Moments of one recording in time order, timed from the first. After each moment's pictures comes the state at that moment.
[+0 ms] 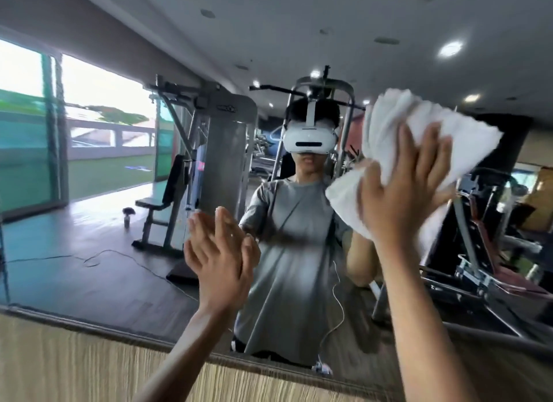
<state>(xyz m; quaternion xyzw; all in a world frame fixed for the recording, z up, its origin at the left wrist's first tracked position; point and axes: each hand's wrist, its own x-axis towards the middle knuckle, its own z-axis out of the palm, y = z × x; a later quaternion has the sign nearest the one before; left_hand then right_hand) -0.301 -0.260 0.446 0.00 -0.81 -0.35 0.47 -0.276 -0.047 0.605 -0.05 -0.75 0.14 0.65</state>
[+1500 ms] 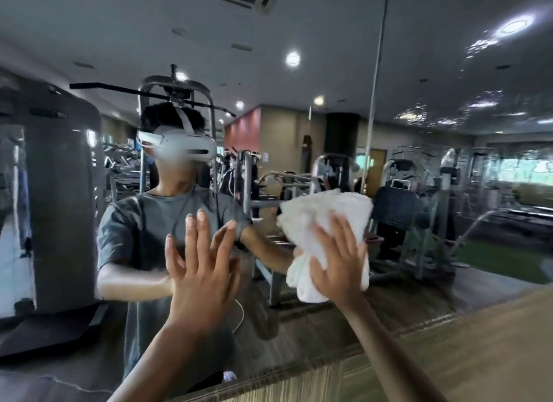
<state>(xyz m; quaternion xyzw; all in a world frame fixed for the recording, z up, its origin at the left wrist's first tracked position) -0.283 0.007 0.462 -0.26 -0.75 -0.14 0.59 -0.217 0.261 0.471 0.01 -0.77 -0.04 0.64</state>
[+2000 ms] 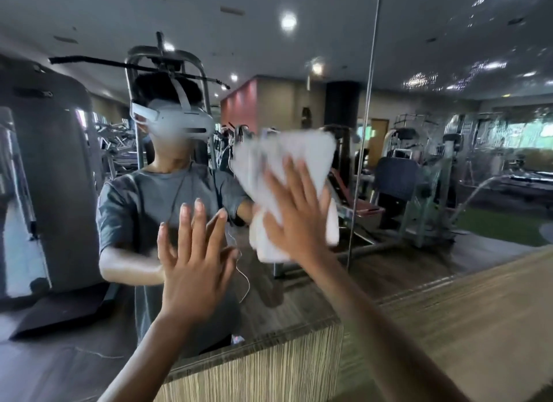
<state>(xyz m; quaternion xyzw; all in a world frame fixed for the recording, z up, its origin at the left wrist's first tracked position) -0.279 -0.003 0.437 -0.27 -0.77 -0.11 0.57 -0.234 0.194 0.499 0.03 -0.77 -0.07 0.63</state>
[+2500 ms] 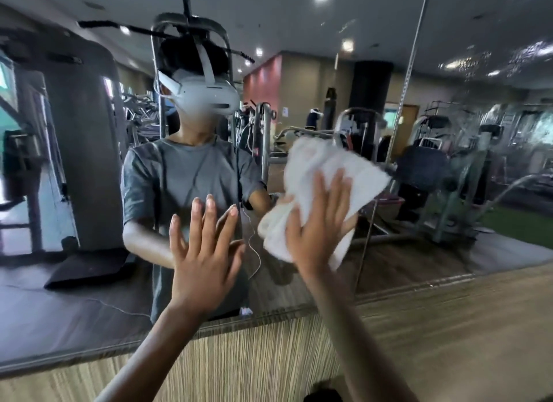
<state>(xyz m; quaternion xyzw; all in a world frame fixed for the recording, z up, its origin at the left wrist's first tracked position) -0.283 -0.013 0.394 -0.26 -0.78 -0.09 0.56 -0.244 0.175 0.441 -0.11 -0.74 0.10 0.66</state>
